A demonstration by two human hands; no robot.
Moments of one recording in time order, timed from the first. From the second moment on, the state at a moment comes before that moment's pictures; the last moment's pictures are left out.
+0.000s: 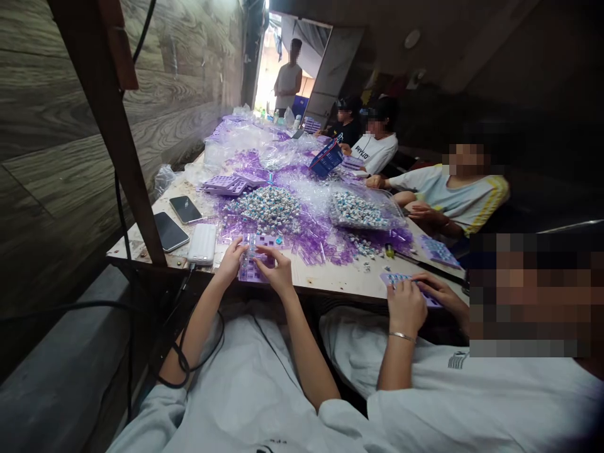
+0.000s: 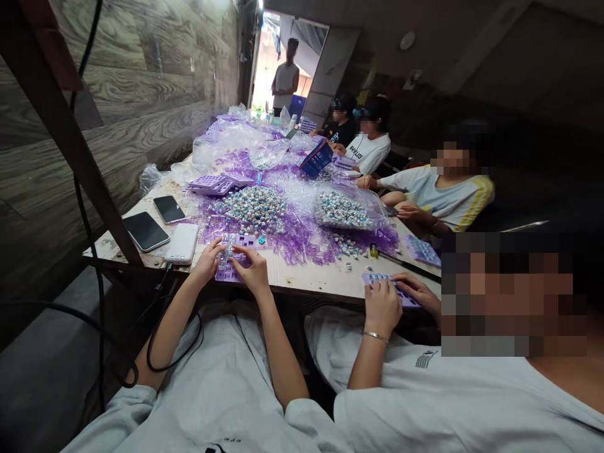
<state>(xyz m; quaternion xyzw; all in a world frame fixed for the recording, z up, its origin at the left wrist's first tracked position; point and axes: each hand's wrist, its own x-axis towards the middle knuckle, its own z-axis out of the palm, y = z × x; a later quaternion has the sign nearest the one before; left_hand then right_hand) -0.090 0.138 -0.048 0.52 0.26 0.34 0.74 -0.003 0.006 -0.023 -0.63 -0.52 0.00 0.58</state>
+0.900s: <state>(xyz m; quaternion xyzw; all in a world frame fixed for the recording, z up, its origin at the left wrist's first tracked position) -0.107 0.123 -0.028 0.54 0.18 0.28 0.77 -0.005 0.005 -0.030 -0.64 -0.51 -0.03 0.57</state>
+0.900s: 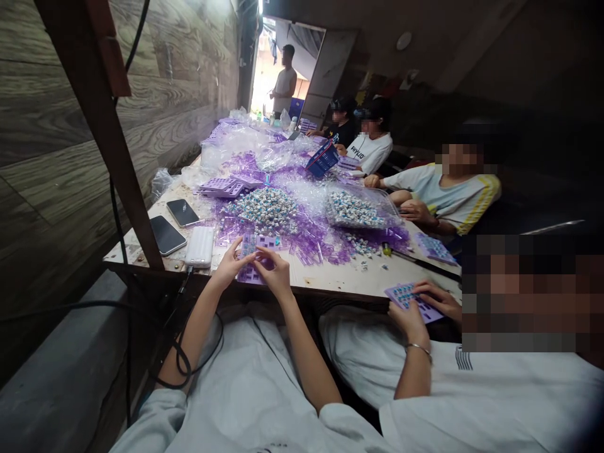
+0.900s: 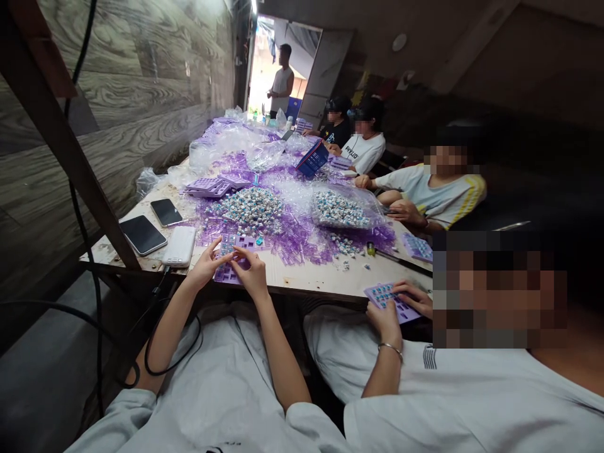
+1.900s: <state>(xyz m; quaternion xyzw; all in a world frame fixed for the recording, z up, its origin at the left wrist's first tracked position) -0.097 0.119 -0.032 0.62 0.20 0.33 0.69 0.004 0.018 -0.037 -0.69 -0.43 -0.06 0.58</state>
